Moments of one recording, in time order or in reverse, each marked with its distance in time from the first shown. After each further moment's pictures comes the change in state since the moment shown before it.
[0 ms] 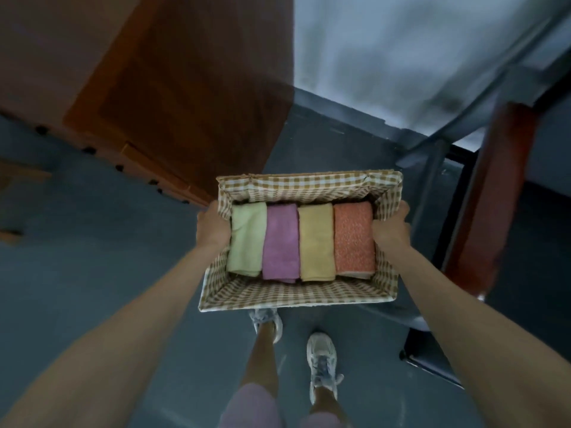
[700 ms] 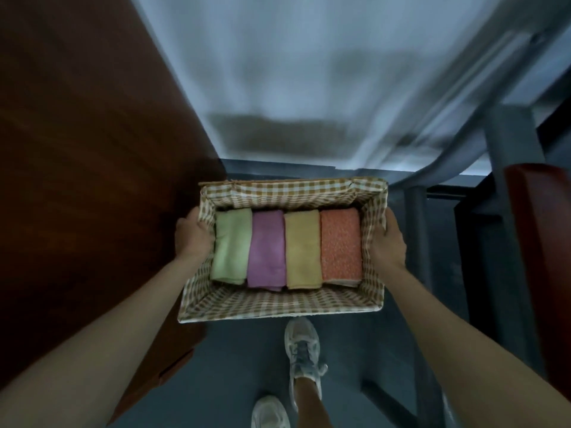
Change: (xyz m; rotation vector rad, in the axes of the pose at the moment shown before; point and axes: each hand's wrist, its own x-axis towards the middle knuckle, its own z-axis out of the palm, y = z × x) left_hand 0.282 0.174 0.094 0.133 0.022 0.270; right_hand 0.222 -0.059 0.027 0.319 0.280 -0.025
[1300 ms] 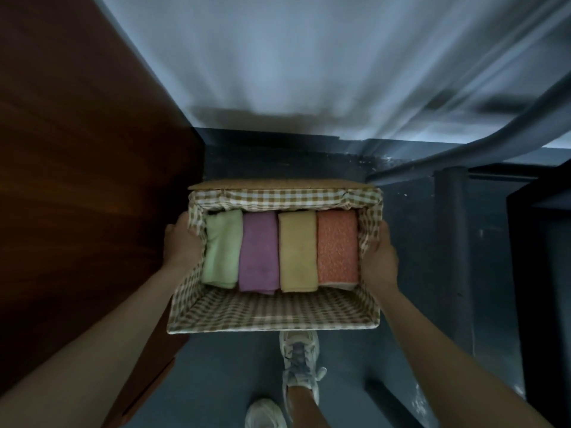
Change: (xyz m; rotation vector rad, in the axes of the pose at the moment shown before) left_hand 0.056 -0.048 0.086 0.059 -0.155 -0.078; right_hand 0.049 0.088 0.071 -0.199 -0.014 0.081
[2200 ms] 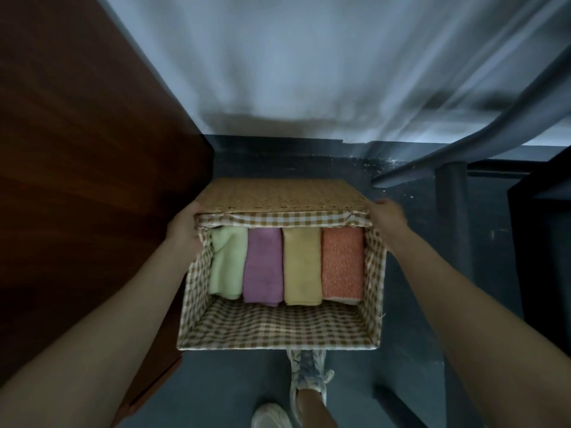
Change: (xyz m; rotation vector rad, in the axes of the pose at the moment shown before) left_hand -0.018 0.048 -0.028 -1.069 -0.216 -0.503; right_hand 0.057 -0.058 -0.019 0.062 -0.170 0.126
